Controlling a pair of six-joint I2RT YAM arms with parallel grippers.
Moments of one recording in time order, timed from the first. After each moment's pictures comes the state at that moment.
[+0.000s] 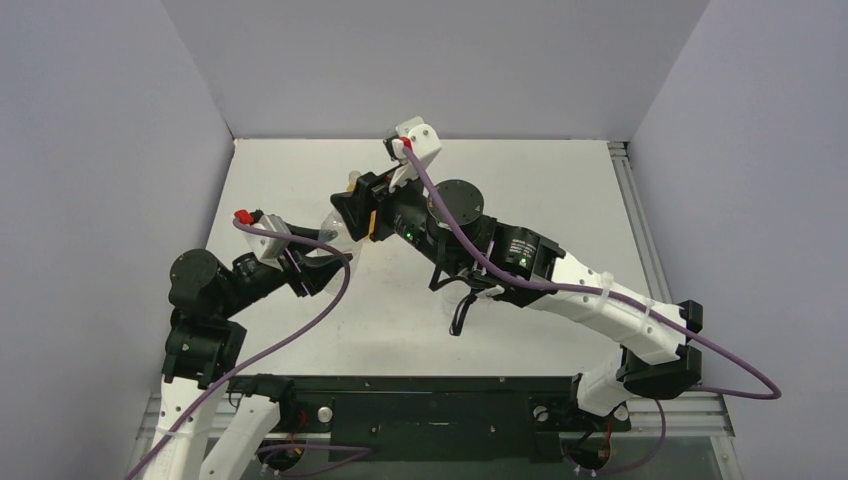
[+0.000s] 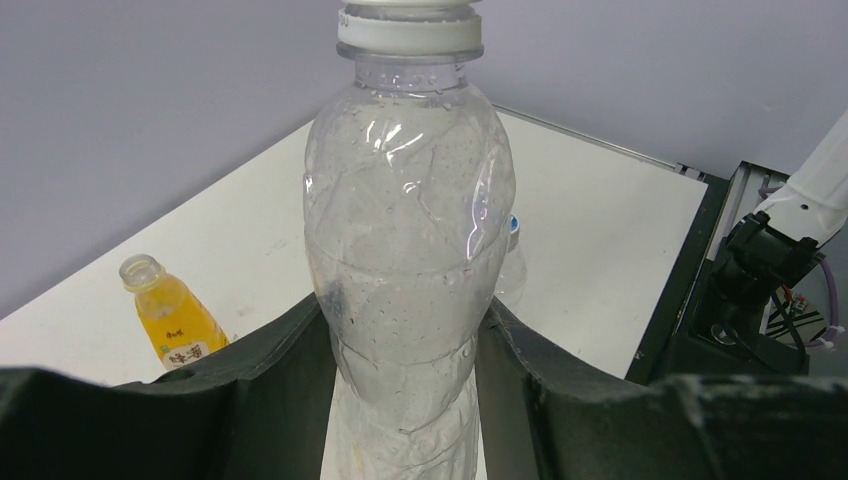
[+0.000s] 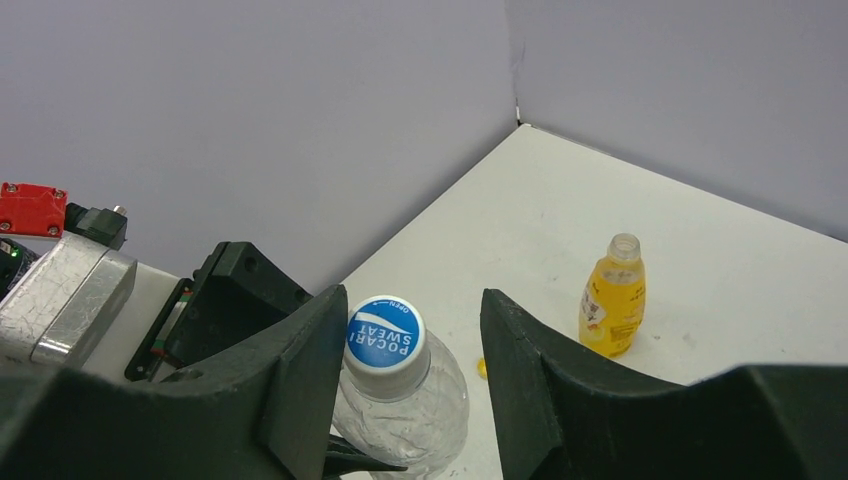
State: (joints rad) left arm -0.20 0.60 0.92 -0.25 0.76 -0.07; right arm 1.24 1.52 1.87 -0.33 0.41 0.25
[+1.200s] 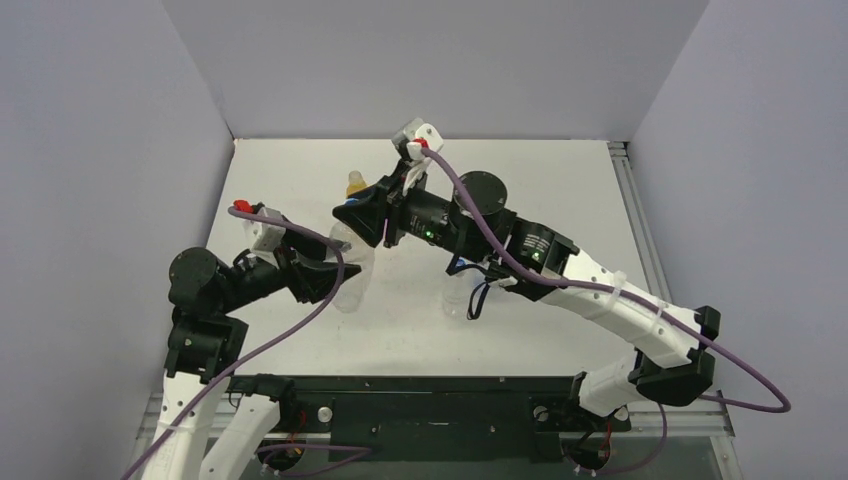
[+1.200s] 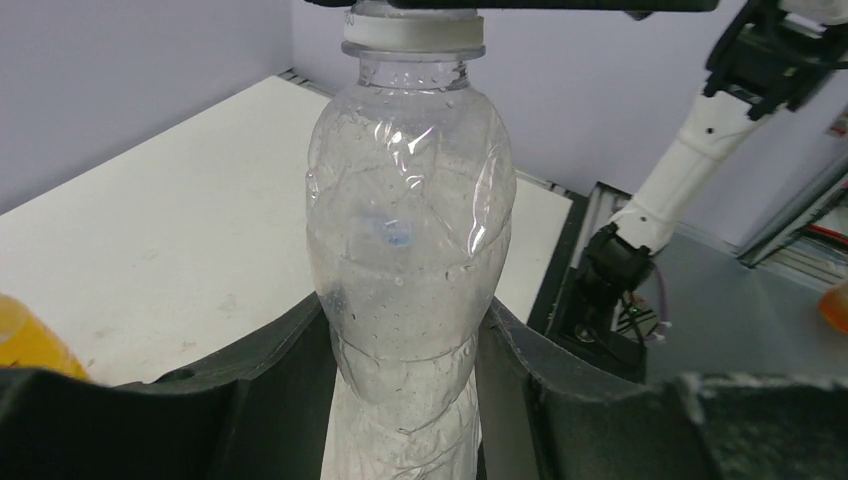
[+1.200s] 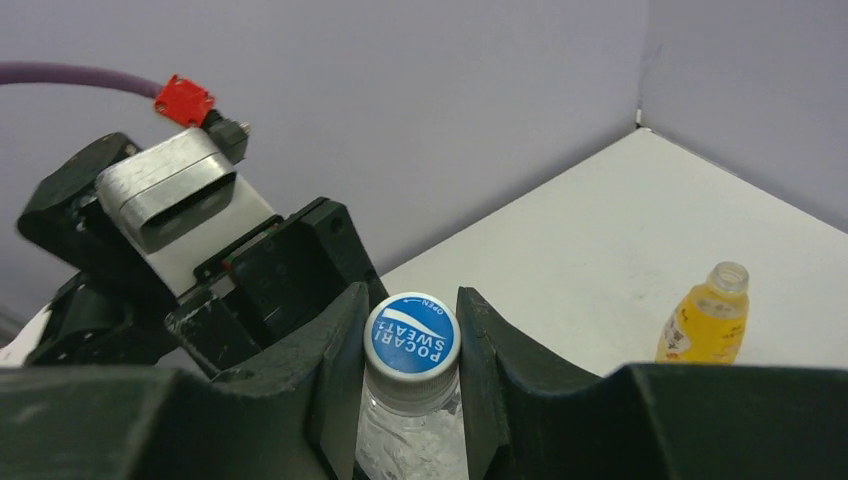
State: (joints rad) left arm -0.20 0.62 0.91 -0.20 0.87 -0.27; right arm 1.16 1.47 1.76 -0.25 0.10 0.27
